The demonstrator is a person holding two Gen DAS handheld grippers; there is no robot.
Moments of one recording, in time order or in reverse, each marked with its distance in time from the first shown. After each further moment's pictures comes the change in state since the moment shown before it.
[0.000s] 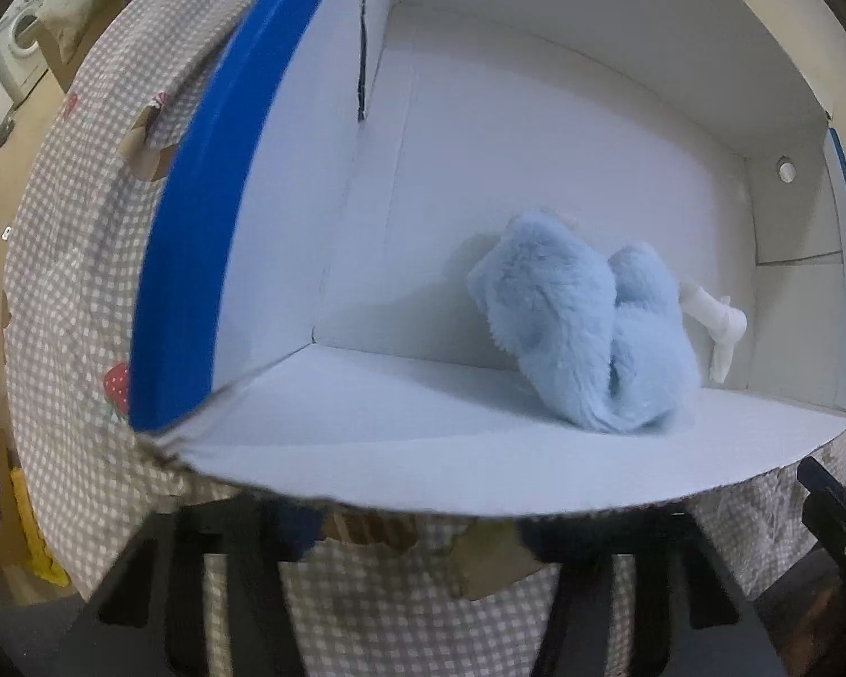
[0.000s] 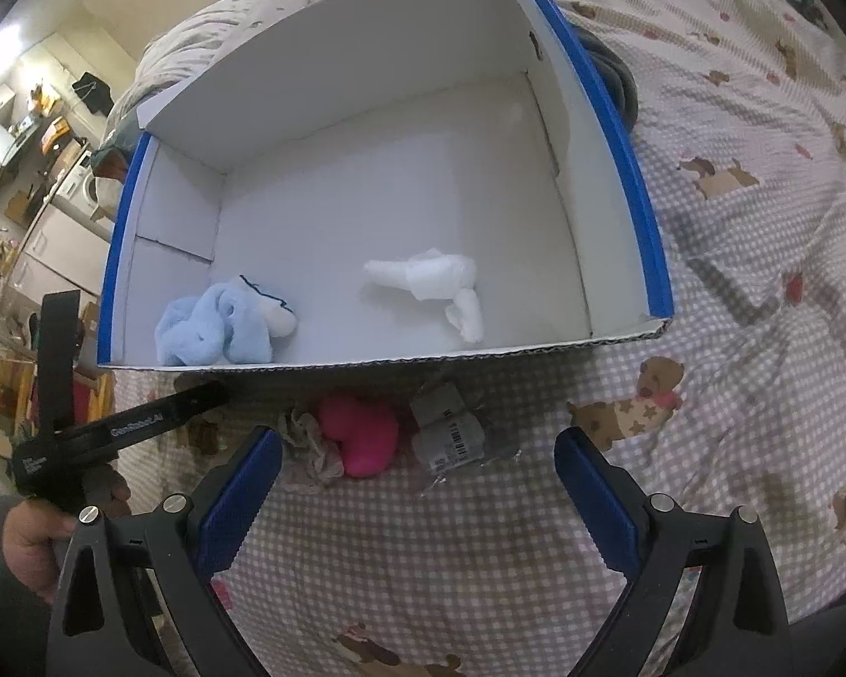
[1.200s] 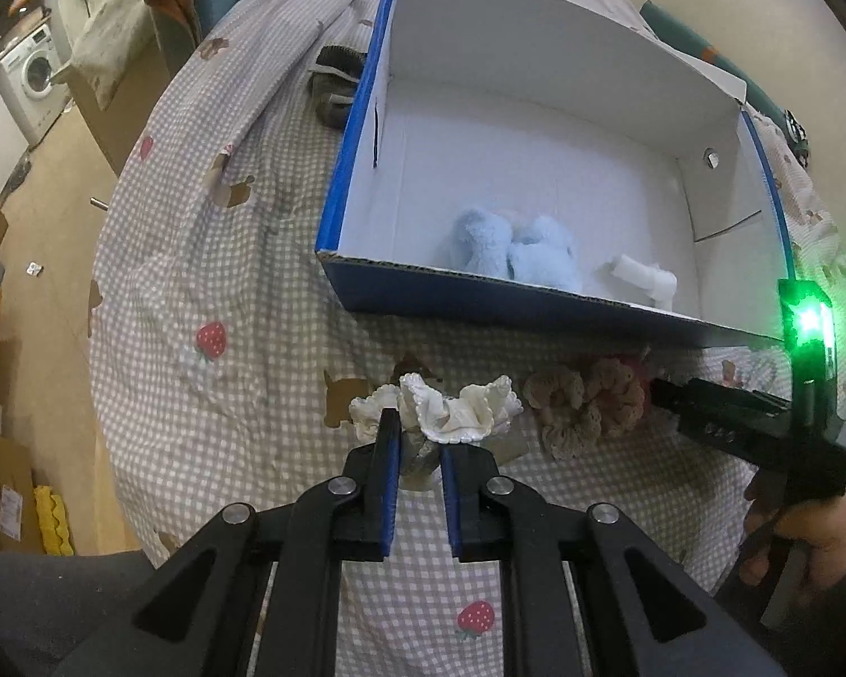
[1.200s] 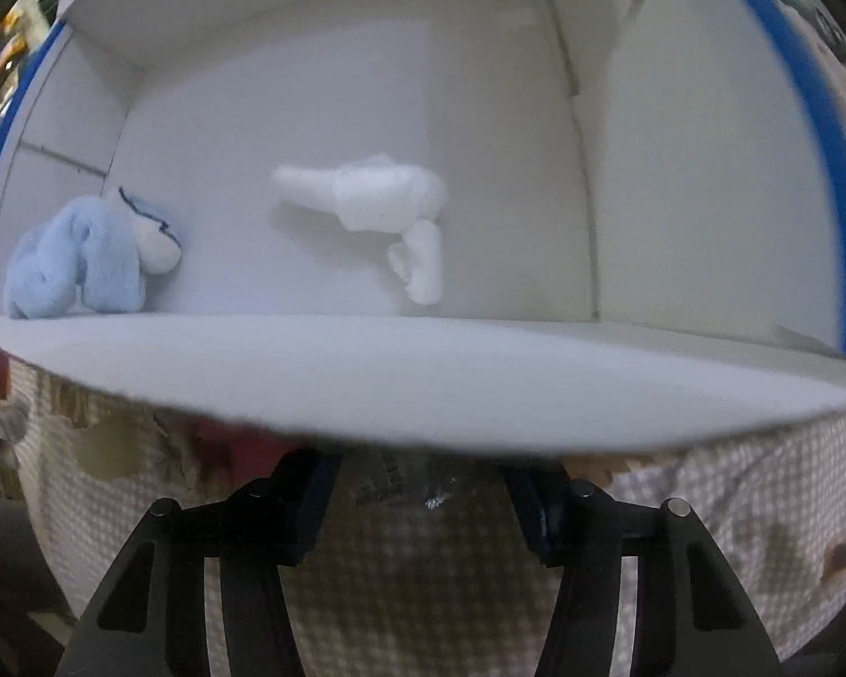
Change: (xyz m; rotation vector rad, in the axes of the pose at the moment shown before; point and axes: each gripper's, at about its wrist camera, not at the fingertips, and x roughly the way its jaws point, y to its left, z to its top) left arm -0.083 0.001 -0.062 0.049 -0.129 0.026; right arm 0.075 0.006 0.007 -0.112 0.165 -0.218
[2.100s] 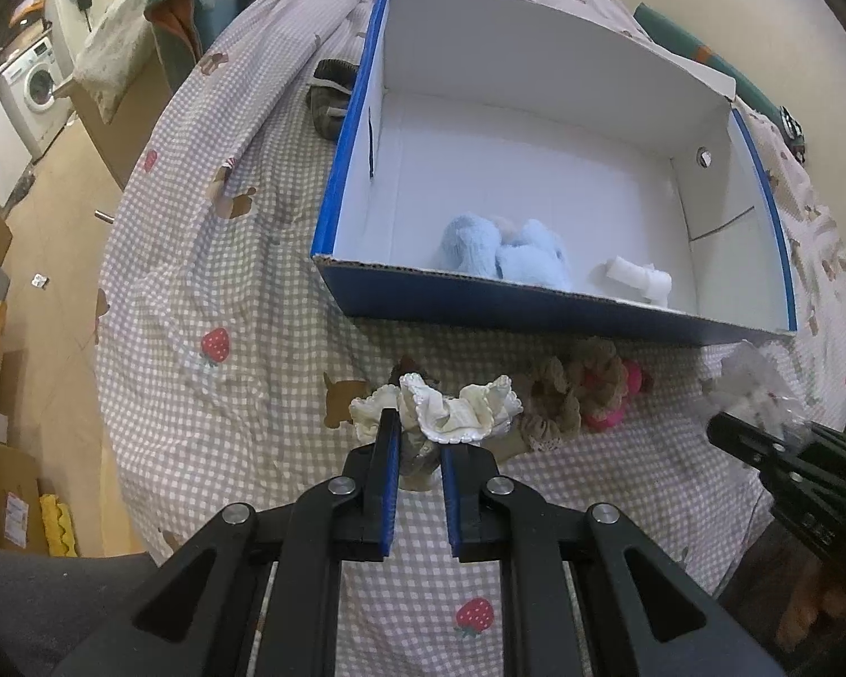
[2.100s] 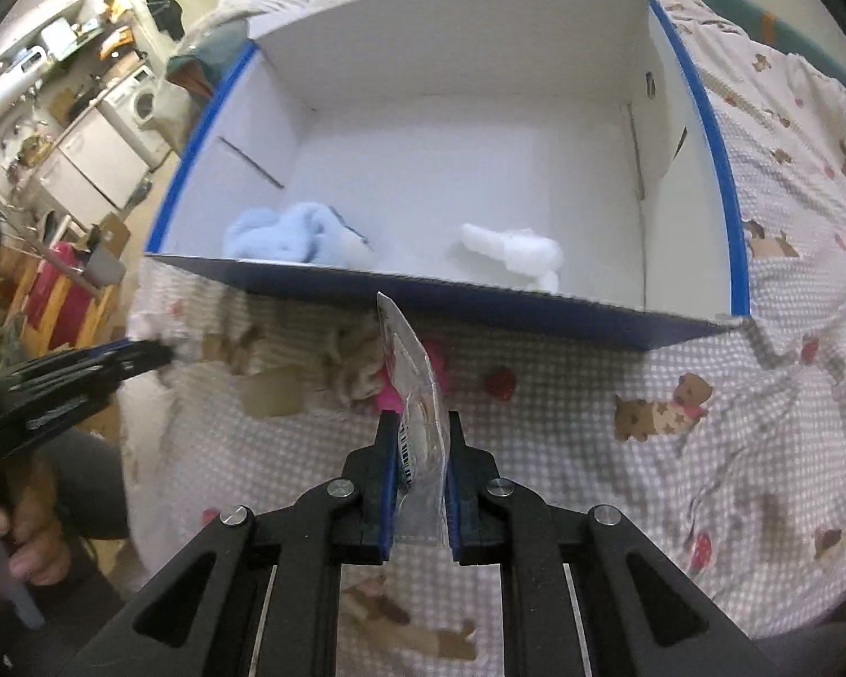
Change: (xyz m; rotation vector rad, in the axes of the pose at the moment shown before) left arm -0.007 -0.003 -0.007 0.023 -0.031 0.016; right arm -0.100 0.050 -0.044 -0.133 -0.170 0.194
